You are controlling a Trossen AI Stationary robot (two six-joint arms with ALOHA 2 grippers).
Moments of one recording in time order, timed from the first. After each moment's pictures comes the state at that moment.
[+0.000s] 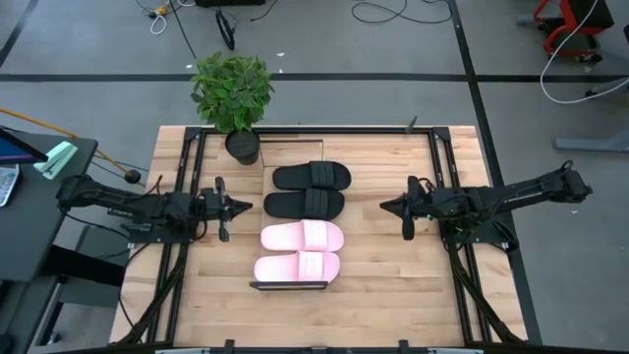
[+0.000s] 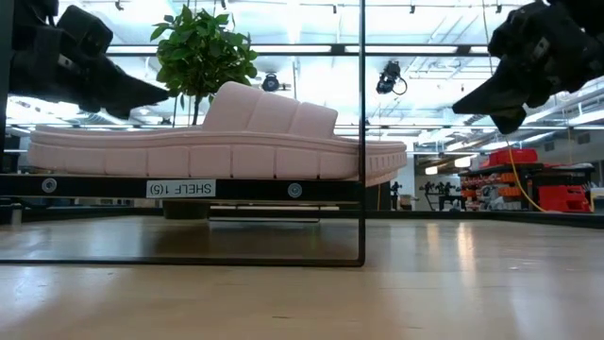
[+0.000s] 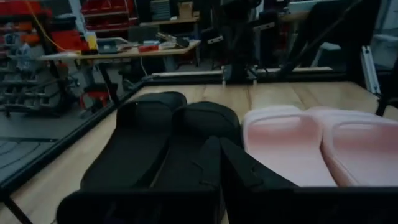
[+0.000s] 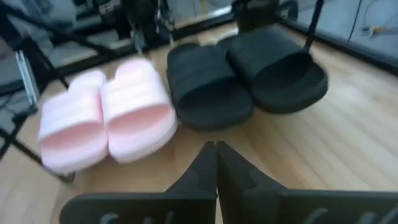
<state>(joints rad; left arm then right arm) -0.18 0.35 0.02 0.29 -0.37 0.04 0.14 0.57 0.23 -0.01 0.29 0.37</state>
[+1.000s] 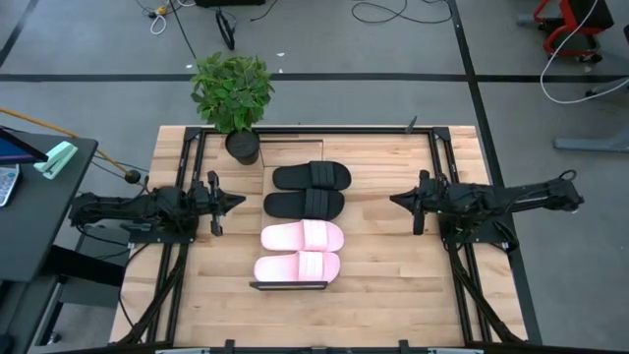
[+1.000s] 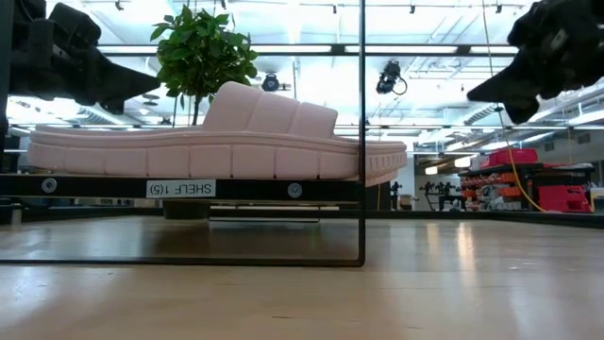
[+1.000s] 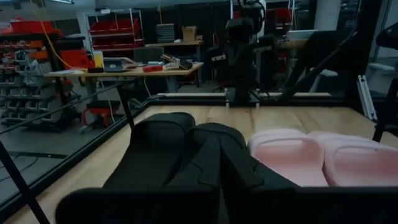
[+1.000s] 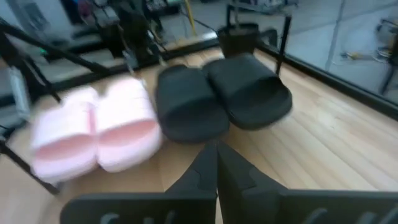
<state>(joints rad) -0.05 0.03 0.01 0.06 -0.25 0.03 0.12 0.32 0.23 -0.19 0.33 0.31</state>
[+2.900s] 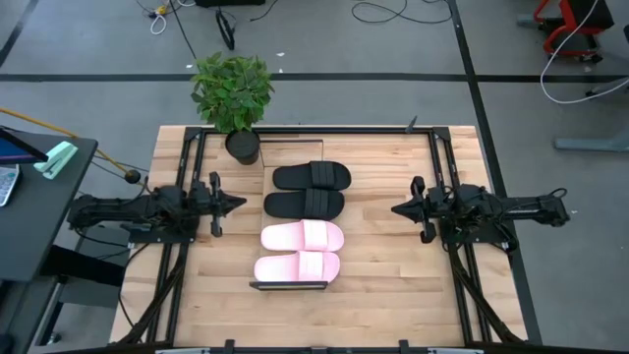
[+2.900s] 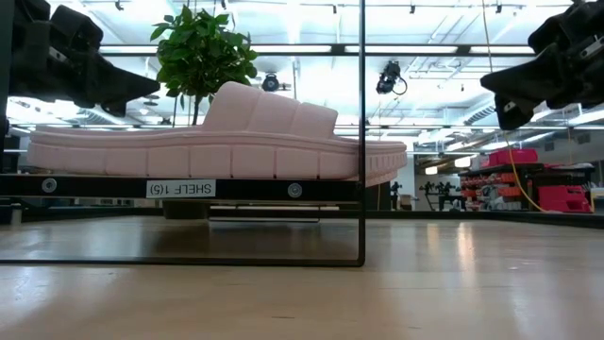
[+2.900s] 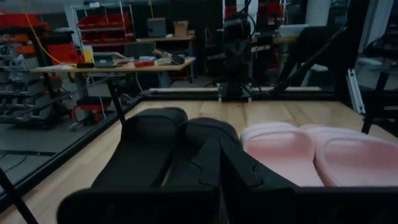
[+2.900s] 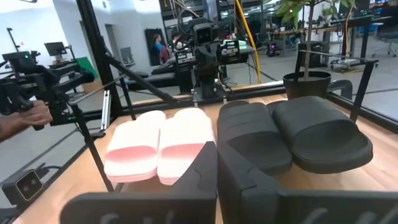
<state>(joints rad) -0.01 0.04 0.01 0.04 -0.18 0.03 0.02 0.03 0.01 0.02 -0.01 0.17</state>
